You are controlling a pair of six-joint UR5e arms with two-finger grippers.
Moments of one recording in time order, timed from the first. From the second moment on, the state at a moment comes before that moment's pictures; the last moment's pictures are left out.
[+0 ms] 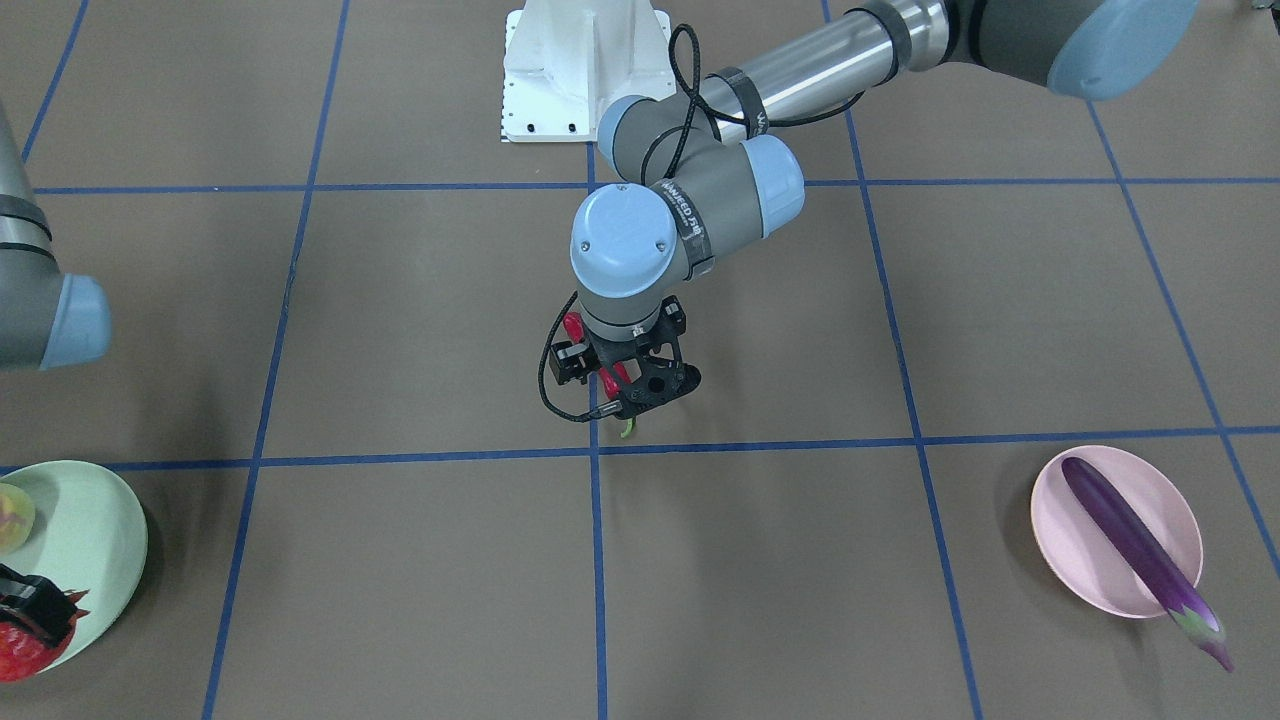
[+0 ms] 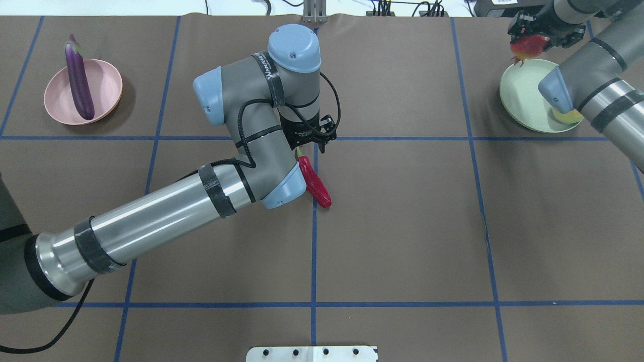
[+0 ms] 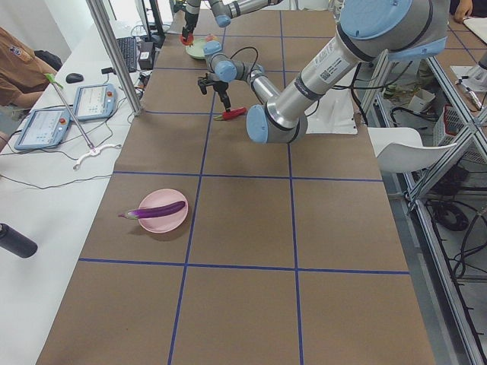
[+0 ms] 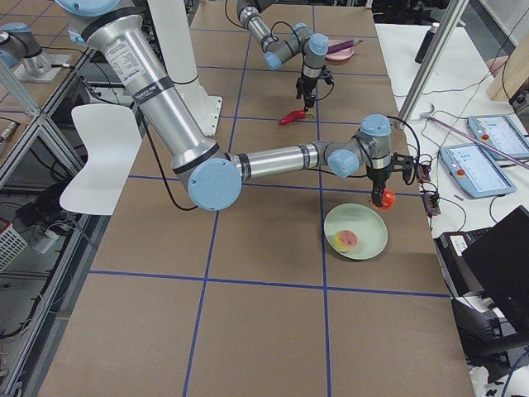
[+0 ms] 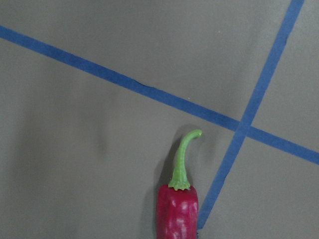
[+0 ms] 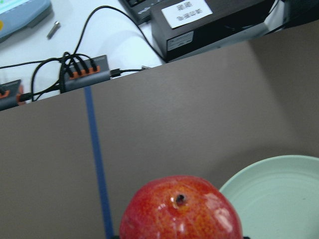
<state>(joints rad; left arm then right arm) -0.63 -2.61 -1.16 -1.58 -2.10 -1.45 1.17 -1.02 1.15 -1.12 1.98 0.97</state>
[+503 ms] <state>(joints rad) -0.60 -2.62 -1.12 -1.59 -2.10 -1.45 1.16 -1.08 1.12 -1.11 1.98 0.96</state>
